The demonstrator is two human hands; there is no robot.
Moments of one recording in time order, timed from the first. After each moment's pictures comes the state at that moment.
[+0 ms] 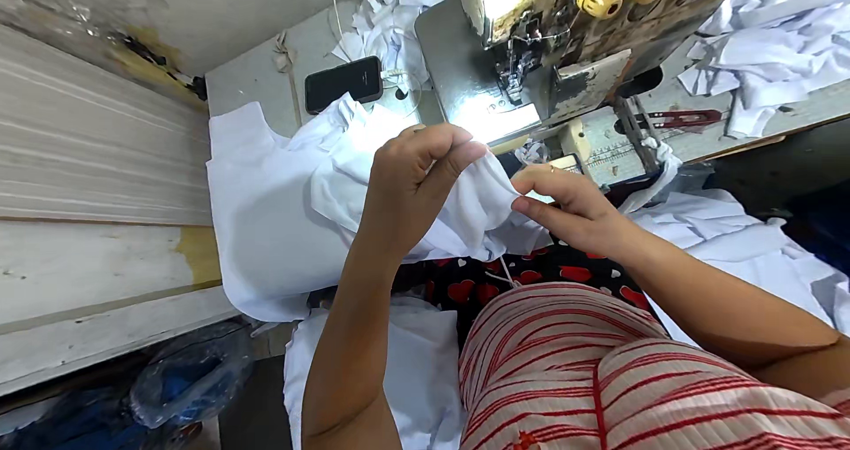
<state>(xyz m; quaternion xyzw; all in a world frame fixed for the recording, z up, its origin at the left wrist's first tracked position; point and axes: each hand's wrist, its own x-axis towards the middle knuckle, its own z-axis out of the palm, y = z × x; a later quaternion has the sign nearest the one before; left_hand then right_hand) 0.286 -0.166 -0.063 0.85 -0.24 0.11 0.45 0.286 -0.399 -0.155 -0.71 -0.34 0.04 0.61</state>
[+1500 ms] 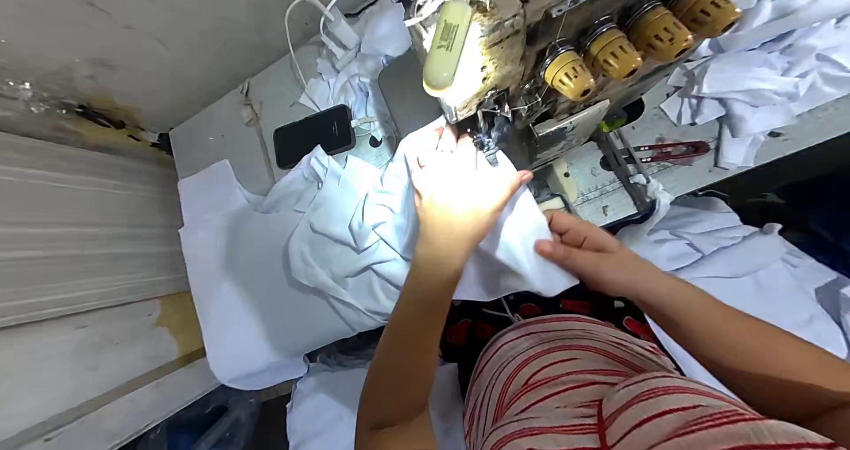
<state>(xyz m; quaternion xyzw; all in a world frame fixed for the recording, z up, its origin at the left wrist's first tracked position) 0.359 -0.232 -0.136 0.97 -0.11 0.07 0.18 0.296 -0.436 -0.188 -0.55 -0.15 0.28 0.77</state>
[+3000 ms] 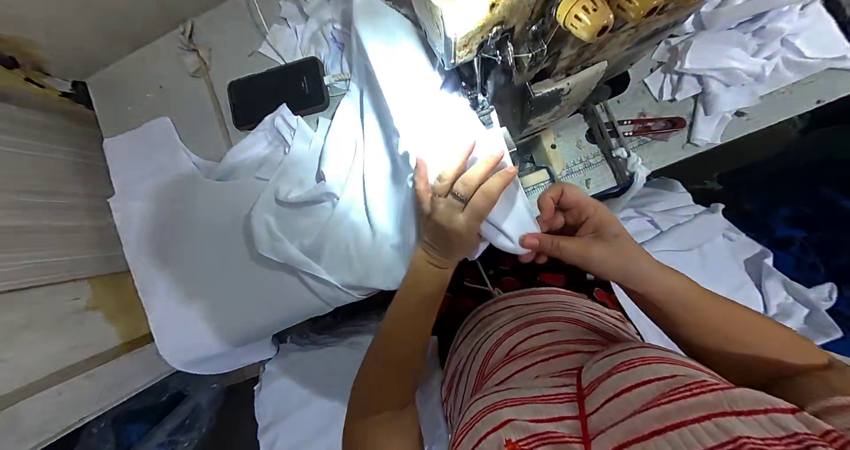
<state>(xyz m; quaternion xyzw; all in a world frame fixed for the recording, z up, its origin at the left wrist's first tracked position) 0.312 -0.230 -0.199 0.85 -0.26 0.35 0.30 0.278 -0.432 -0.170 -0.61 -0.12 0.21 0.76</state>
